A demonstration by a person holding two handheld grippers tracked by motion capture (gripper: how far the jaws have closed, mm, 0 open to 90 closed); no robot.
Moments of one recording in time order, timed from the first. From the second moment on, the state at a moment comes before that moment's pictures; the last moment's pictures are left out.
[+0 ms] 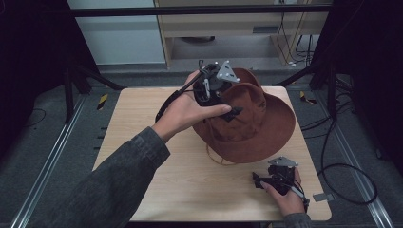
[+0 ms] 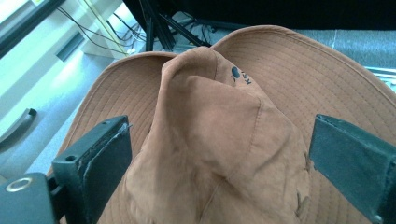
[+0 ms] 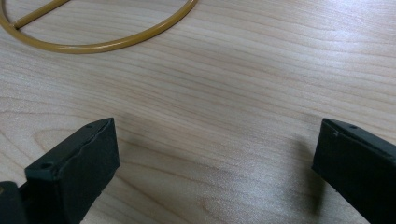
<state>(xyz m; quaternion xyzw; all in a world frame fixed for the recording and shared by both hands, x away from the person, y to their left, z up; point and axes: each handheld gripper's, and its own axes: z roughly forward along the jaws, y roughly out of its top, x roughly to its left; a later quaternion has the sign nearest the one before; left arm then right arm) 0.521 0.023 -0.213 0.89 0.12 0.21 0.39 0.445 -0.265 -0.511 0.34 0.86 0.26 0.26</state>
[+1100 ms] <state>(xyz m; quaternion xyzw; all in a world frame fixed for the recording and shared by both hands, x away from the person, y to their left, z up) 0.490 0.102 -0.218 0.87 0.17 0.24 0.40 0.445 -0.265 -0.512 0.34 0.86 0.26 0.27</state>
